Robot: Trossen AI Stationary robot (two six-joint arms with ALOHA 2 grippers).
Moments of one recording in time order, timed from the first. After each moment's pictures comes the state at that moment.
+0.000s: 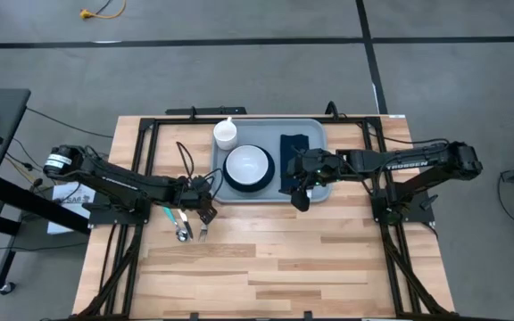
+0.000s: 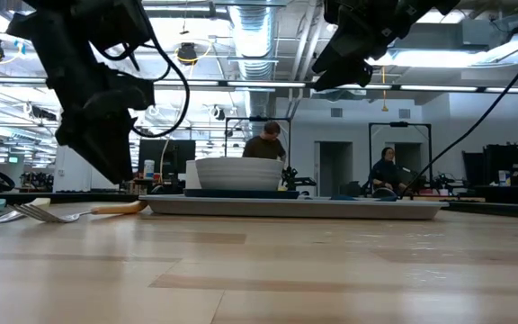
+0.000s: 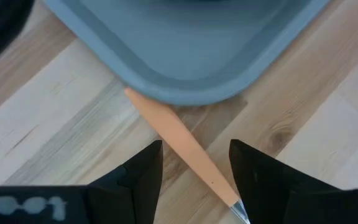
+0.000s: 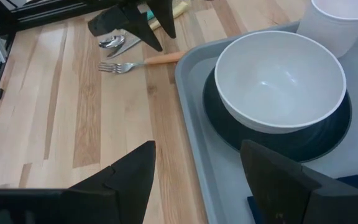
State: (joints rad) left arm -0.15 1.31 0.64 -0.51 -0.32 -0.88; right arm -0.02 1.33 0.98 -0.34 0.00 0.17
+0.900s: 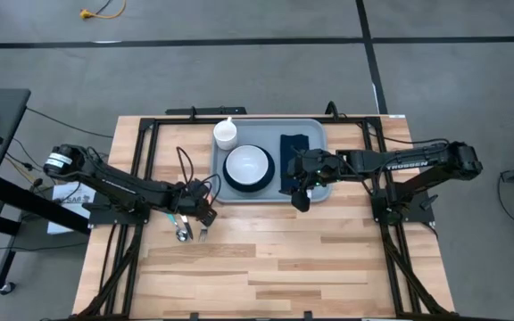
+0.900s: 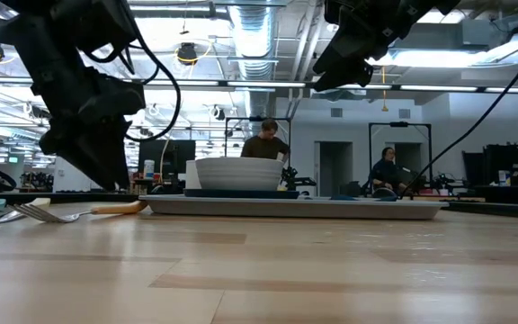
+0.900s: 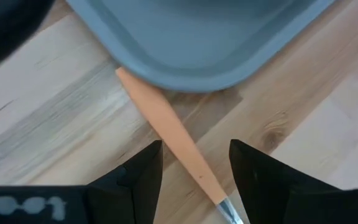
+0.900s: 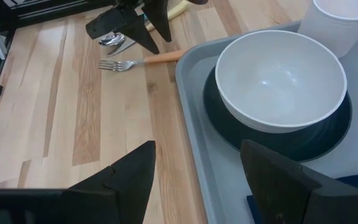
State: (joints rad) left arm -0.22 1.31 0.59 -0.43 -0.37 -1.04; right arm -0.01 1.33 0.98 -0.34 0.00 0.16
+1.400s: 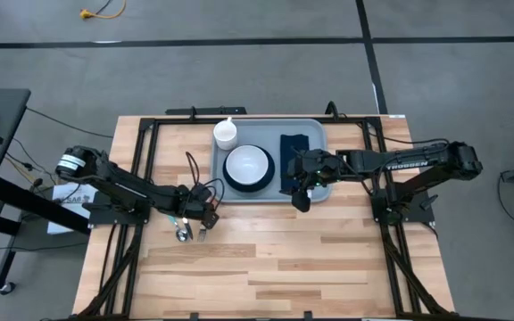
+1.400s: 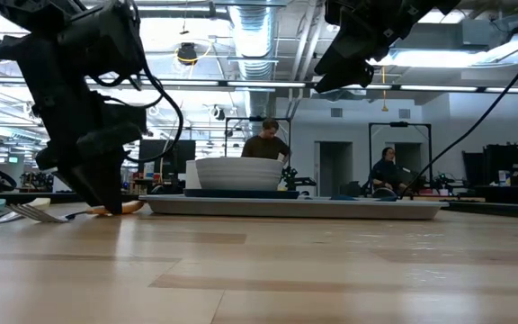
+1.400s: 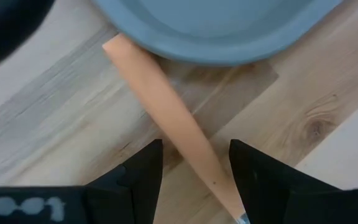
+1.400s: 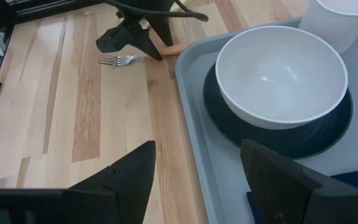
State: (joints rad) left arm -0.21 1.46 0.59 -0.39 -0.34 -1.05; right arm -0.01 1.33 0.98 -0.36 0.00 0.16
